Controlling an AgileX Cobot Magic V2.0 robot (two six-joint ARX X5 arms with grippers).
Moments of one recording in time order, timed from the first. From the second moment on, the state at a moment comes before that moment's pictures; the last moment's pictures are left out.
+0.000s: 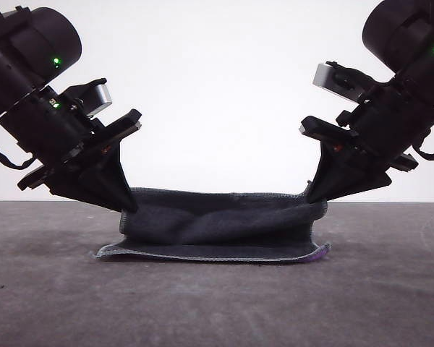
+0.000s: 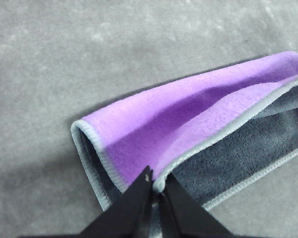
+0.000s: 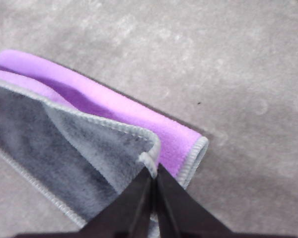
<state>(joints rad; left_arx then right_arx) -0.38 1.55 0.82 -0.05 0.32 -0.16 0.37 1.48 0.74 0.03 -0.29 0.09</state>
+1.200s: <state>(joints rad) -0.38 1.01 0.82 -0.56 0.36 -0.29 0.36 1.00 0.73 -0.41 -0.36 0.26</state>
